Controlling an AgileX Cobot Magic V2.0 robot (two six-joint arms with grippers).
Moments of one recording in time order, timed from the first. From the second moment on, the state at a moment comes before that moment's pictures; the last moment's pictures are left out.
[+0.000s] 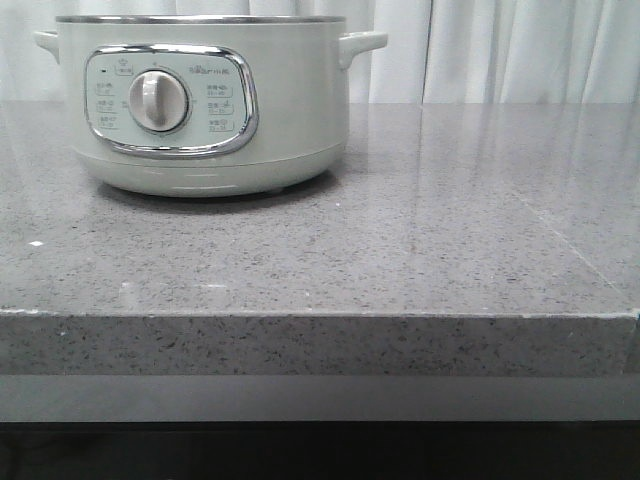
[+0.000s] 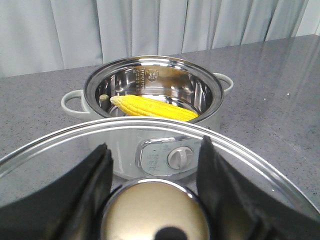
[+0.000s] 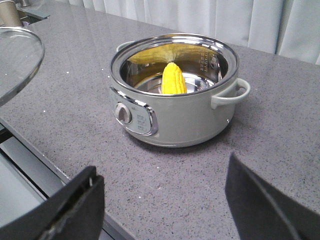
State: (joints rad) left arm -0.44 0.55 -0.87 0.03 0.64 -0.04; right arm 0.56 0.66 -0.88 0.21 0.55 -0.10
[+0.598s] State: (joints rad) left arm -0.44 0.90 -0.92 -0.02 0.30 -0.04; right arm 0.56 0.66 -0.88 0.21 0.57 -0.10
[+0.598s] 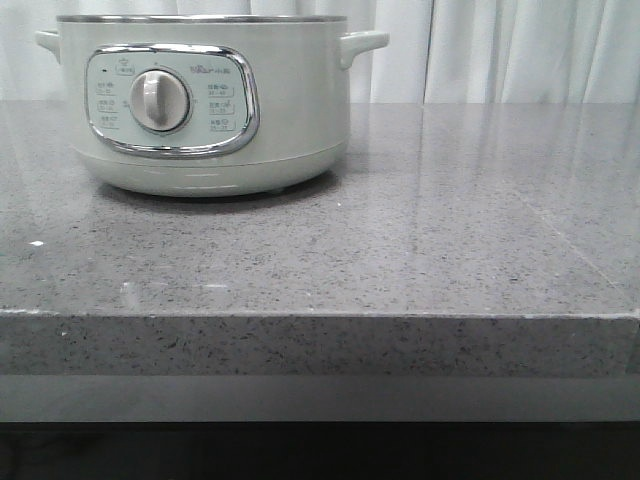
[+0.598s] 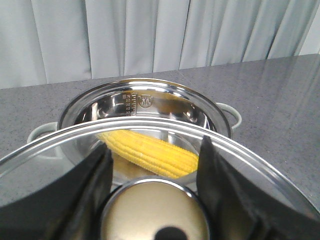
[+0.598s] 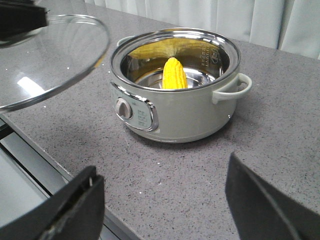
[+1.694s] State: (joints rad) left arm -0.44 1.72 -1.50 0.01 0.15 -0.04; right arm 0.56 0.66 -0.88 0.21 0.57 -0.10
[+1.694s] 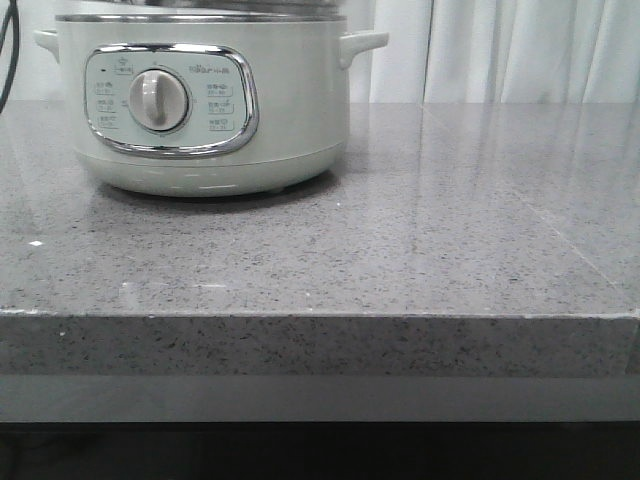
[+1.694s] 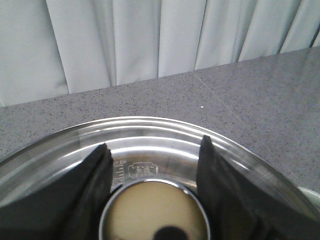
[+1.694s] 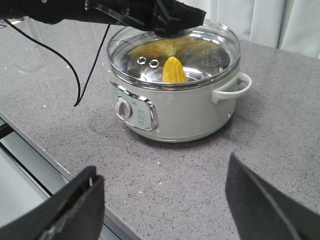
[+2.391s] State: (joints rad) left arm -0.44 1.74 -1.50 -0.02 0.15 -0.04; right arm 0.56 0.66 -0.88 0.21 0.57 -0.10
